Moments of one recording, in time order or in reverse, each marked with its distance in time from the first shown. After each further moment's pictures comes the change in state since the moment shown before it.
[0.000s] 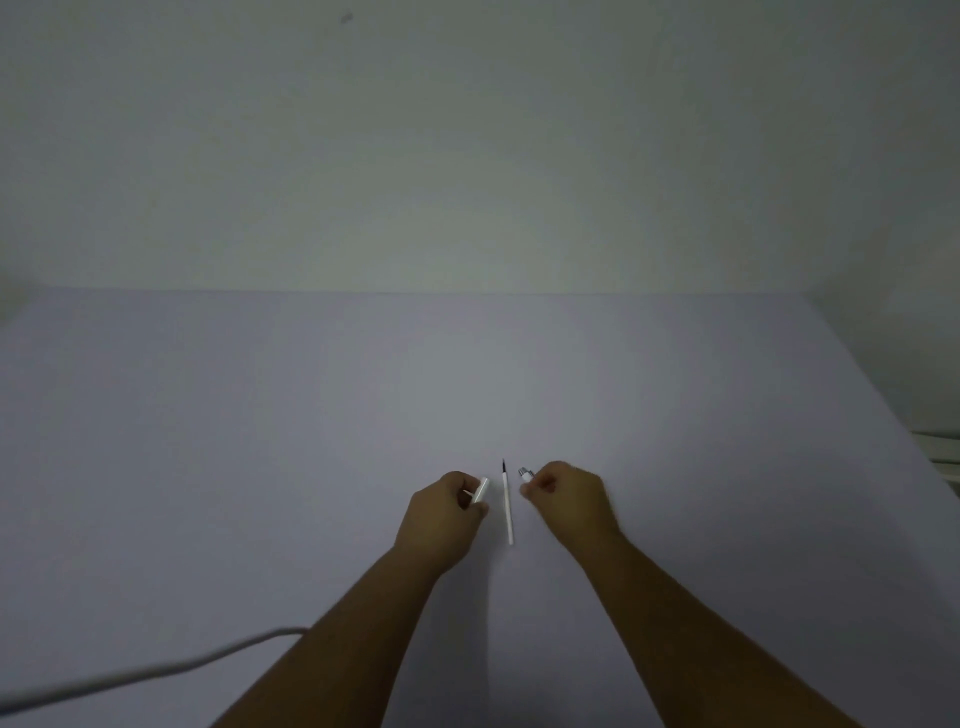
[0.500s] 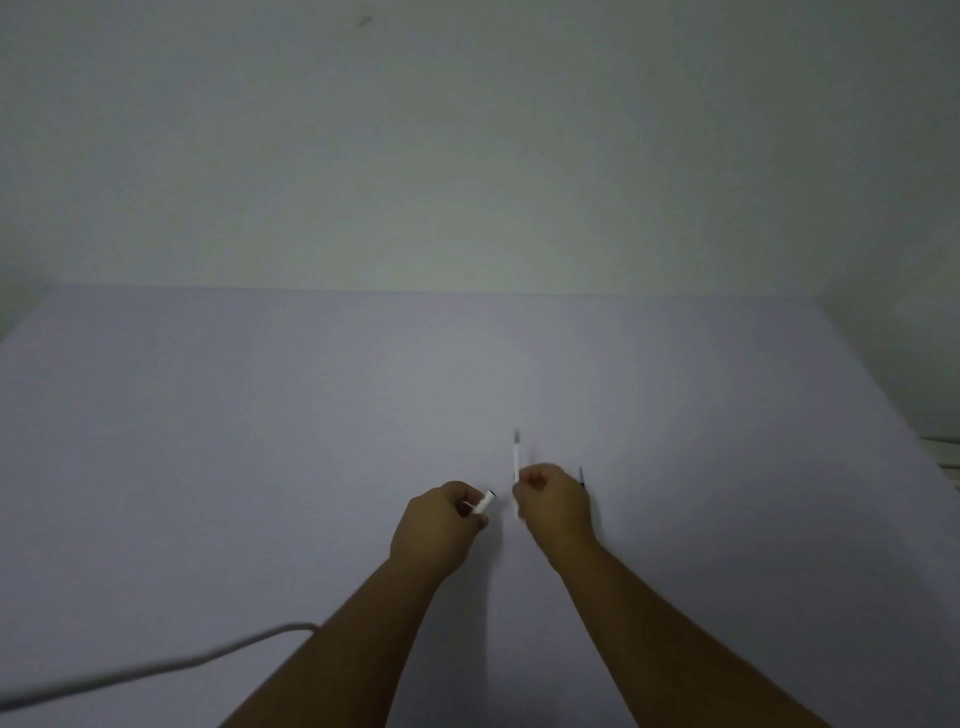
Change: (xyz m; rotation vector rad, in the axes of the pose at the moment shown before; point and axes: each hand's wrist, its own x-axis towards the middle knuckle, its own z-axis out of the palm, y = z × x) left_hand -0.011 -0.009 -0.007 0.086 0.025 -0.021; right_hand -0.011 -0.017 0.029 0.235 0.026 0.117
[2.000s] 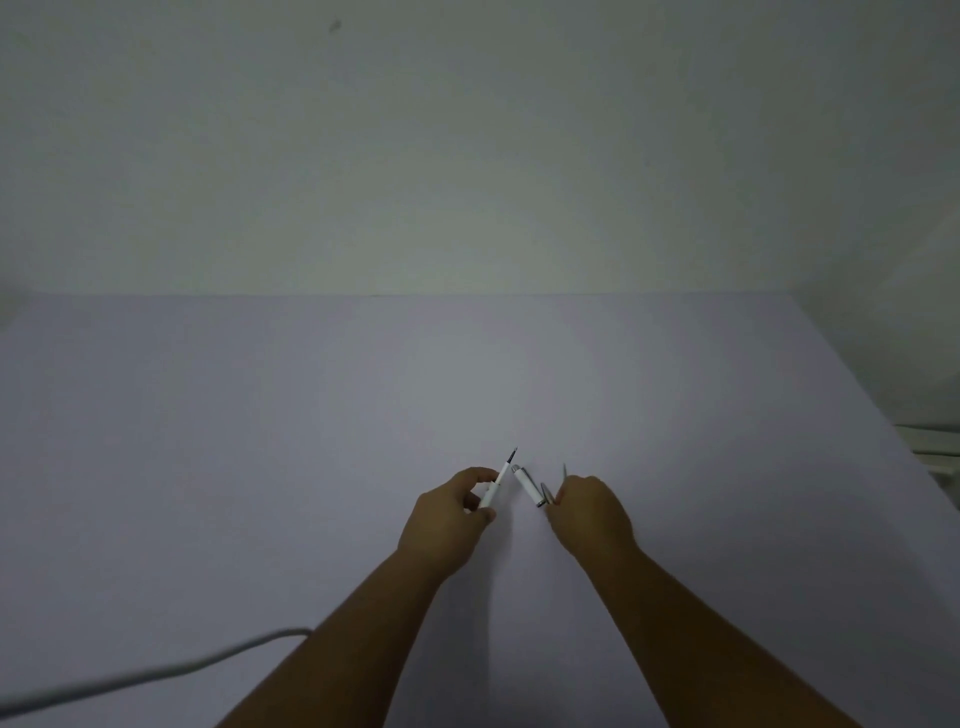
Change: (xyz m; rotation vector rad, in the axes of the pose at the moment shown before) left_hand -0.002 0.015 0.009 -0.123 -0.088 0.123; right_hand 0.021 0.039 -0.040 -0.669 0.015 -0.107
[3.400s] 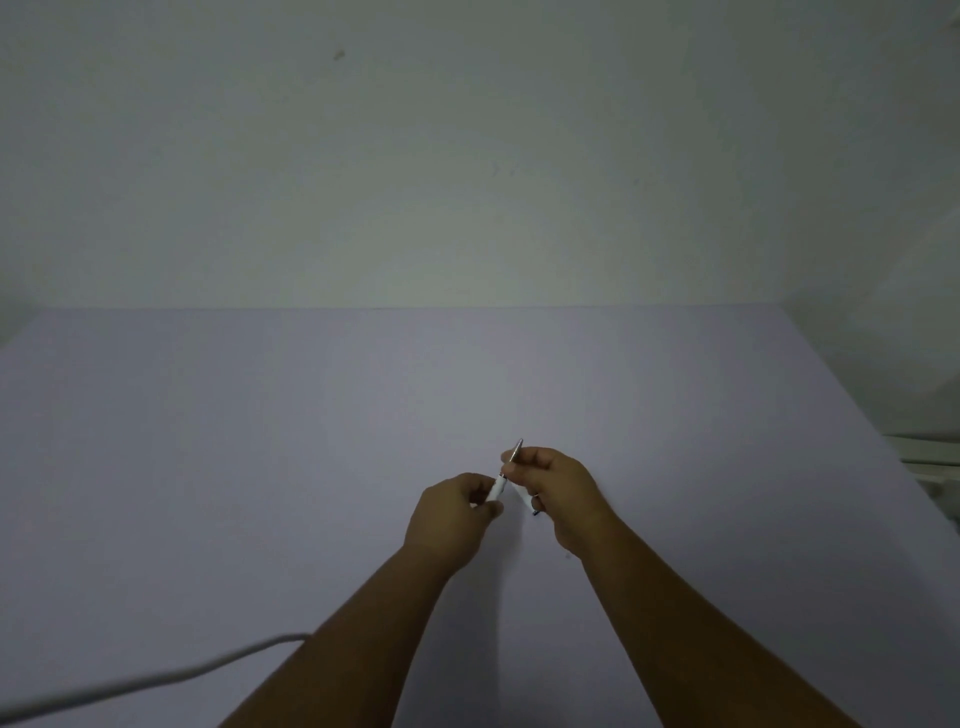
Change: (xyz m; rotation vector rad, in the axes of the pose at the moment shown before) left_hand -0.007 0.026 -0.001 0.070 0.067 0.026; right_hand -0.017 -0.041 -0.044 1.125 -0.273 0.031
